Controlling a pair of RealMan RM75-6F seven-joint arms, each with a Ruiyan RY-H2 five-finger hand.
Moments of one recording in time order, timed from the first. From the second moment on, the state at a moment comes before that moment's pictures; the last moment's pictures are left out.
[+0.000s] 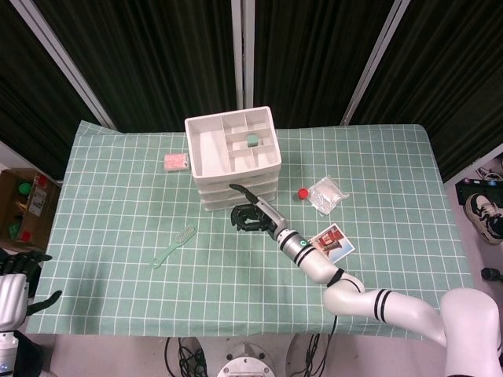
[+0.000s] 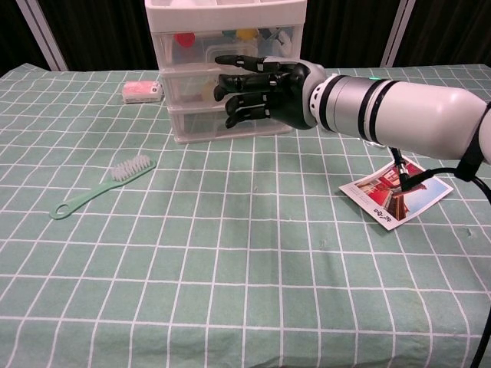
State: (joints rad) left arm 0.01 -1.19 -0.03 -1.57 1.49 1.58 0.04; right arm 0.88 -1.72 0.42 -1.33 -1.18 0.57 1.04
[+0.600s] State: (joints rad) left arm 0.03 -1.19 -0.03 -1.57 1.49 1.59 0.05; right arm 0.93 -1.77 0.48 -1.24 -1.12 0.53 0.99
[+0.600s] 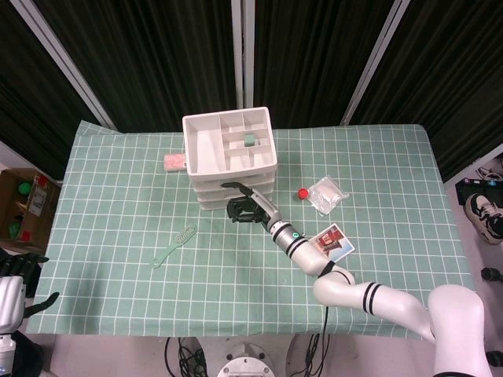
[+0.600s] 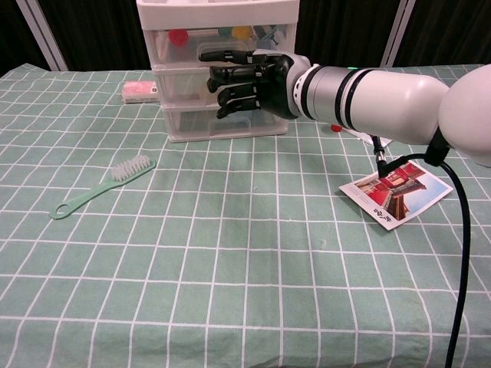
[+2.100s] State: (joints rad) left arm 0.04 -1.20 -0.02 -1.56 1.50 1.60 0.03; right arm 0.74 -1.40 0.31 -1.76 -1.27 0.76 0.38
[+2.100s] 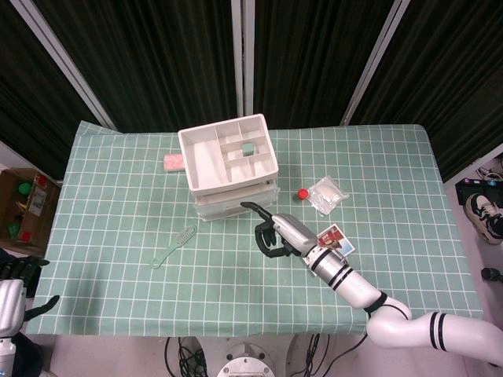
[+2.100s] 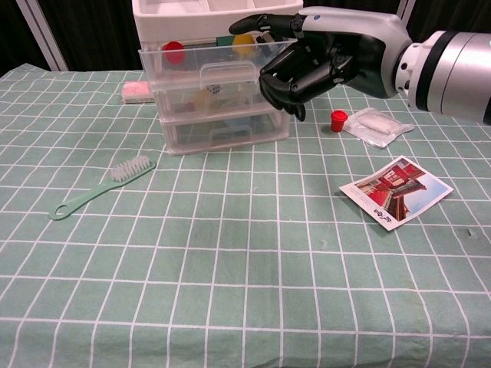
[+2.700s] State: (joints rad) left arm 0.04 -1.20 -0.02 -1.56 1.49 1.59 0.03; right arm 0.94 -1.37 0.31 -1.71 -0.79 0.70 0.07
